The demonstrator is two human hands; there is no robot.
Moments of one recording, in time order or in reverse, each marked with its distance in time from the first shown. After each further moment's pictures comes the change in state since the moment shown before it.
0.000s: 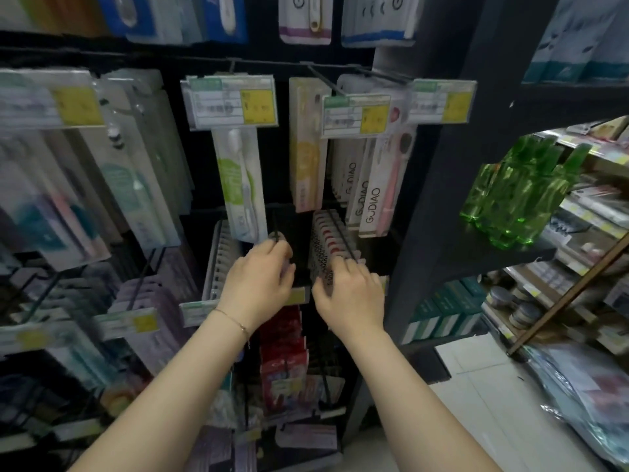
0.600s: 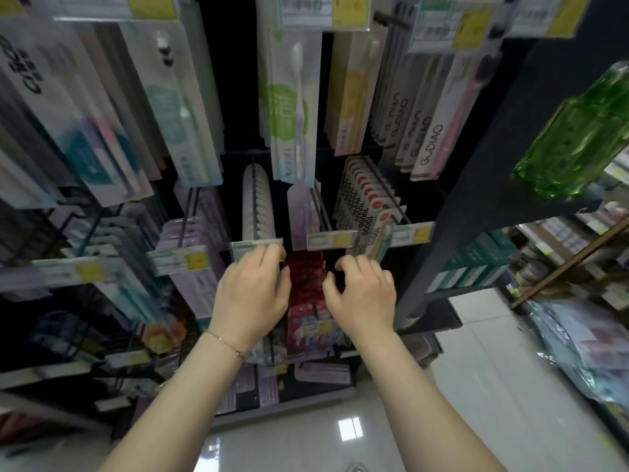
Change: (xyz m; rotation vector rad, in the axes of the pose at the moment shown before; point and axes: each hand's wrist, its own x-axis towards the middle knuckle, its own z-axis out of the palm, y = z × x) left_hand -0.111 -0.052 -0.011 0.027 0.072 0.016; right_hand -0.081 -0.049 0.032 0.016 -0.016 0.012
